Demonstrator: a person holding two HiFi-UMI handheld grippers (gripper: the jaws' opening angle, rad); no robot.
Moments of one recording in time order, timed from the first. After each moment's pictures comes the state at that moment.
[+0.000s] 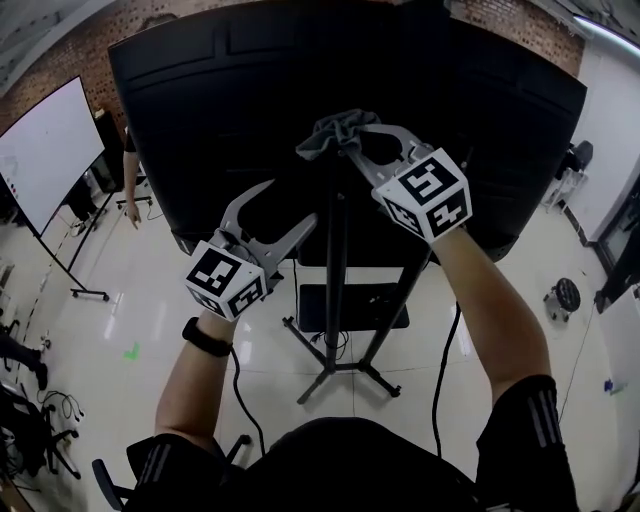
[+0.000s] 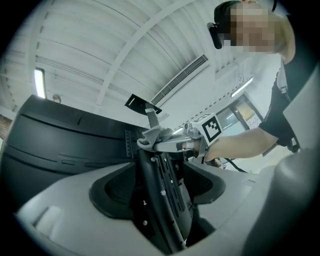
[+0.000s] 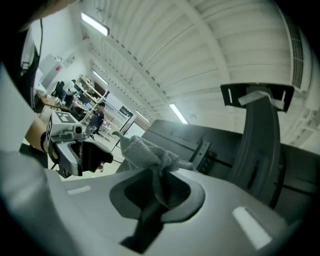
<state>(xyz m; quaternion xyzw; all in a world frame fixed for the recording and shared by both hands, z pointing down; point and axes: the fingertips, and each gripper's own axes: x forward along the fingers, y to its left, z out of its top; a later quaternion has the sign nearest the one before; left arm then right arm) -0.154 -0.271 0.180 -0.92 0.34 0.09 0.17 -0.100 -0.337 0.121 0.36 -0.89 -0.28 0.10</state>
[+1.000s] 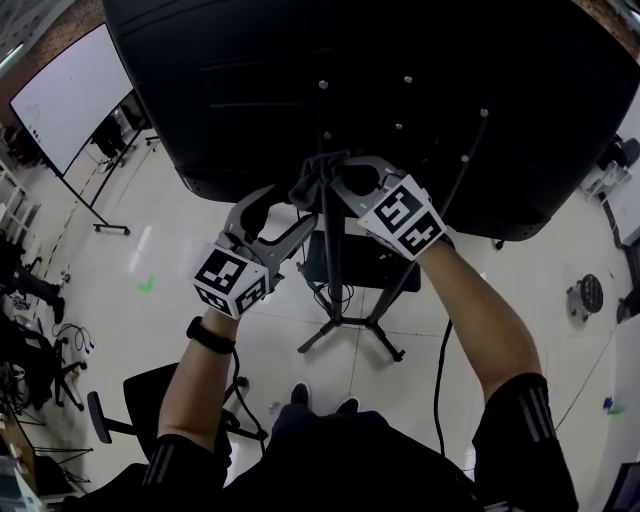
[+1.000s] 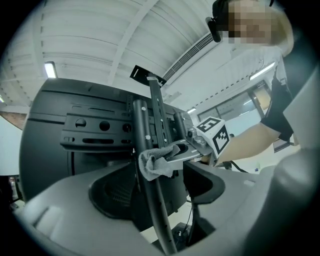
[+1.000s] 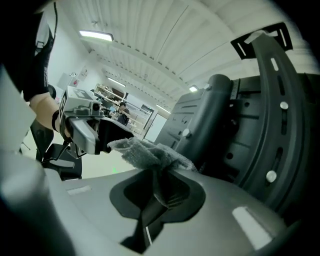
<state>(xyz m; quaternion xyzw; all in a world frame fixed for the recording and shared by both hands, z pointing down) -0.128 -0.265 0.299 -0.90 0.43 0.01 0.09 -0.107 -0.328 0.306 0.22 -0.93 -0.21 0.17</state>
